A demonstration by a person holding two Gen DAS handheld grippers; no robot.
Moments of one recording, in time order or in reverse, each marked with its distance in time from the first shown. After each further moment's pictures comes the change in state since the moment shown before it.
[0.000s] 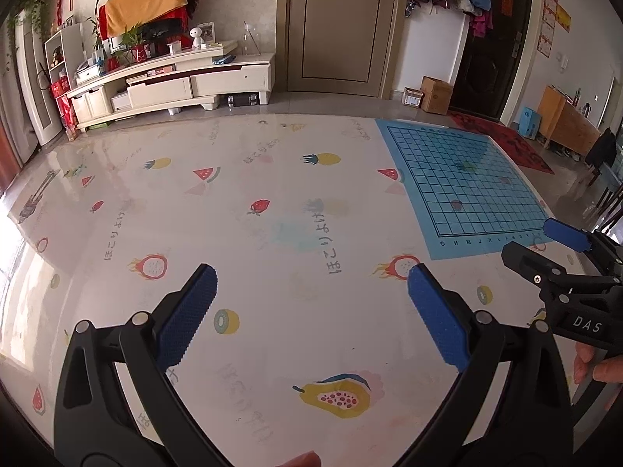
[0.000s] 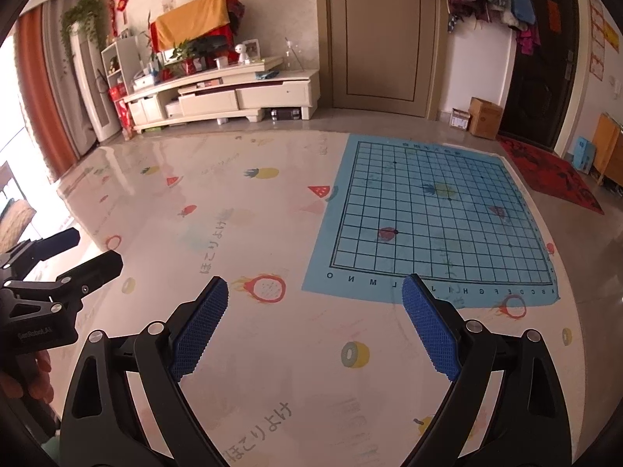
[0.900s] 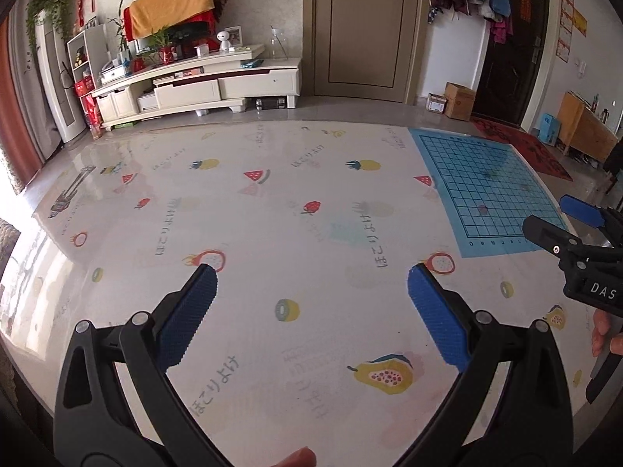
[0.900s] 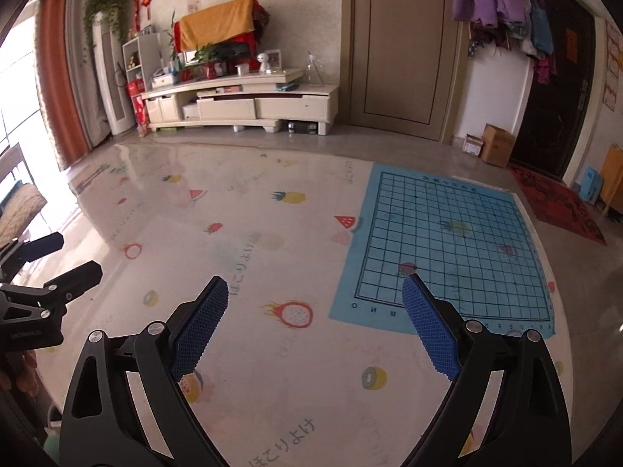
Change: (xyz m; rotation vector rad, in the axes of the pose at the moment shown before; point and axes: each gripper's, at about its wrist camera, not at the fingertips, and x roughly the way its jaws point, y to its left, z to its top) left arm -0.025 0.031 -0.001 -0.010 -0.011 0.069; right arm -0.018 0.029 0.017 -0.072 -0.049 0.000
